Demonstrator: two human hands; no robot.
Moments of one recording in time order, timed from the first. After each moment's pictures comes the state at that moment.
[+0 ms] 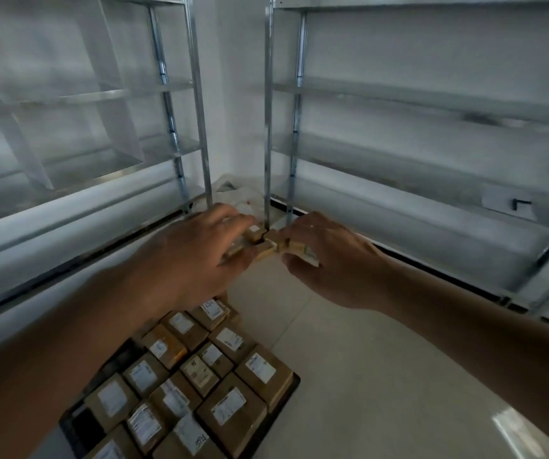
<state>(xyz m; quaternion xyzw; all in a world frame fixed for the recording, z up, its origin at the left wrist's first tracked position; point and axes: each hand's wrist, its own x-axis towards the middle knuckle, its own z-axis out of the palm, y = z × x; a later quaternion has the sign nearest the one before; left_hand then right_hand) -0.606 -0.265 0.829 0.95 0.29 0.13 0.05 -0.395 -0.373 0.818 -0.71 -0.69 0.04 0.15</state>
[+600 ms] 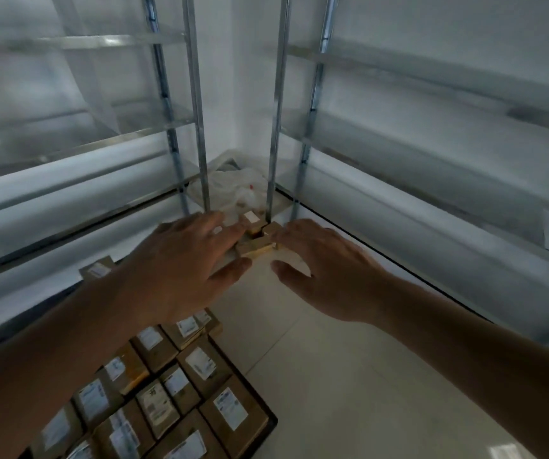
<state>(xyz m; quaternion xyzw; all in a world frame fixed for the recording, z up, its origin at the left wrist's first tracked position) -0.415 -0.053 0.767 0.93 0.36 0.05 0.02 -0.192 -0.147 0.770 -0.68 -0.72 0.09 0.10</state>
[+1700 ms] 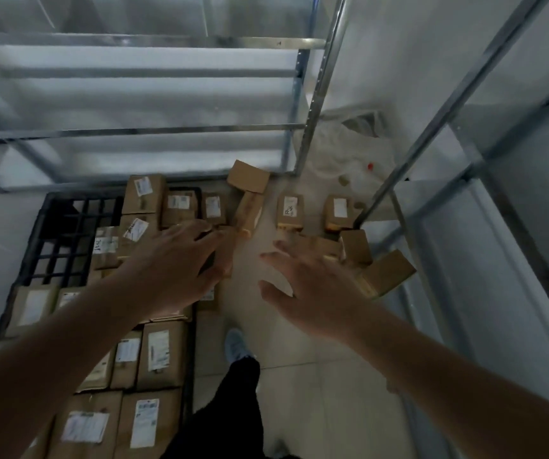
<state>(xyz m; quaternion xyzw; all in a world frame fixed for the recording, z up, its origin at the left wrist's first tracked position) -0.204 0.320 0.589 0.74 0.66 -0.03 0.13 0.040 0.363 0.601 -0.43 -0.86 0.28 -0.04</state>
